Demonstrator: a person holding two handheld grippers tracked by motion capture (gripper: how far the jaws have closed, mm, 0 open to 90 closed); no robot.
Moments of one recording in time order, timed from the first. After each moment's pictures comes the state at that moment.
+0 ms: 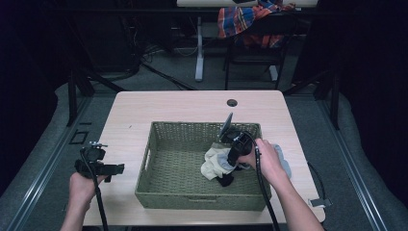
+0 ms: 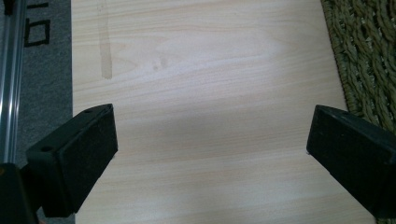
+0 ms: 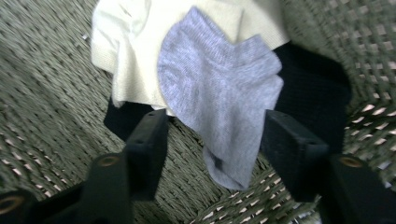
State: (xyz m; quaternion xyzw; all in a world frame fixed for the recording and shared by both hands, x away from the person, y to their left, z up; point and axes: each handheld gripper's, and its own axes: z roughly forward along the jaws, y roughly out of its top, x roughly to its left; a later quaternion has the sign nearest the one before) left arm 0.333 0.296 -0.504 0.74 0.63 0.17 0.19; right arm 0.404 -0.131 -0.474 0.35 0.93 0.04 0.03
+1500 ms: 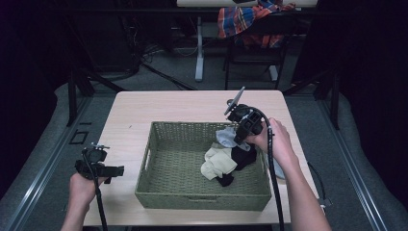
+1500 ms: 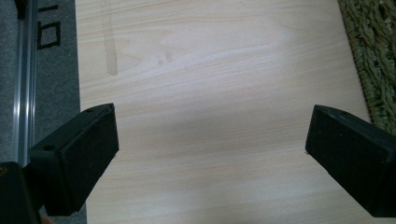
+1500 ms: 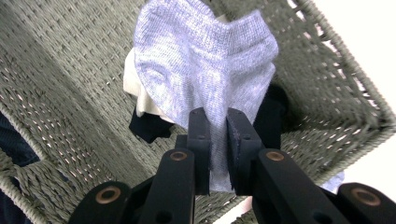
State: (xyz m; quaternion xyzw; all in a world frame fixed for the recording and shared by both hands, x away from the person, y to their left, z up) left arm 0.332 0.293 -0.507 0.75 0.62 0.18 0.17; right arm 0.410 -0.146 -0.392 0.36 0.93 0.11 0.04
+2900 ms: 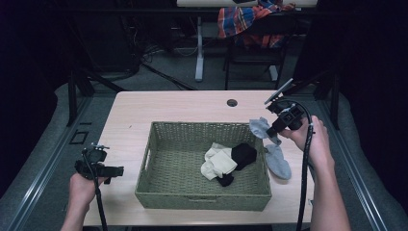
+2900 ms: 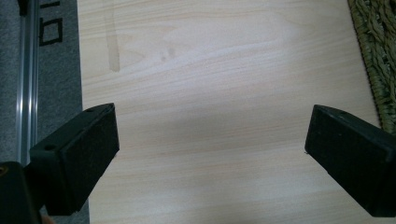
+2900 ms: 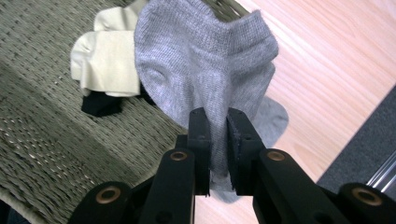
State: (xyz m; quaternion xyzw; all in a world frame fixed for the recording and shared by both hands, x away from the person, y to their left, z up) left arm 0.333 0.294 -0.509 0.75 0.62 0.18 0.16; right arm 0.406 -0.244 -0.368 0.45 0.88 0.13 0.06
